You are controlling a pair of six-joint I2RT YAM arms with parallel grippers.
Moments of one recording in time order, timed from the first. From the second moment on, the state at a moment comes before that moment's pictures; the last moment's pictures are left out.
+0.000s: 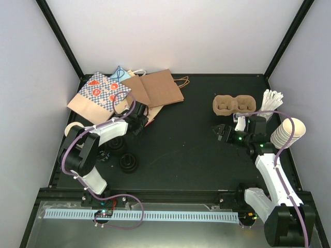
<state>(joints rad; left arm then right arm) -0.43 1.67 0.94 -0.27 -0.17 -1.35 0.02 0.91 0.59 -0.41 -0.62 0.38</state>
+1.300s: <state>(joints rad) -0.43 0.94 1.19 -0.65 -0.51 -1.09 0.02 0.93 0.62 -0.40 -0.65 0.41</state>
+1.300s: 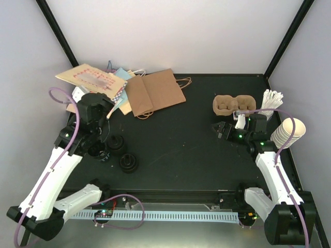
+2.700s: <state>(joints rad) -0.49 1.05 0.92 -0.30 0.49 -0.83 0.02 0.85 0.69 -0.52 -0.51 0.43</state>
